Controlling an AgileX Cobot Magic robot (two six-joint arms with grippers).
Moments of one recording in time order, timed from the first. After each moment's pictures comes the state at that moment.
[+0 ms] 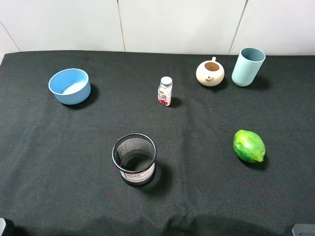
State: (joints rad) left arm 0.06 -0.01 -0.49 -0.01 1.06 0.15; right arm 0.08 -0.01 -0.55 0.02 1.23 -0.05
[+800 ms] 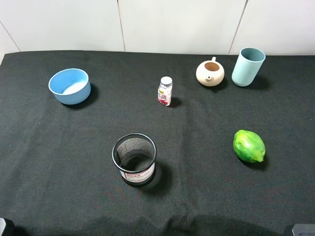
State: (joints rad) left arm 0.06 -0.01 -0.49 -0.01 1.06 0.15; right arm 0.08 -0.01 -0.55 0.02 1.23 -0.04
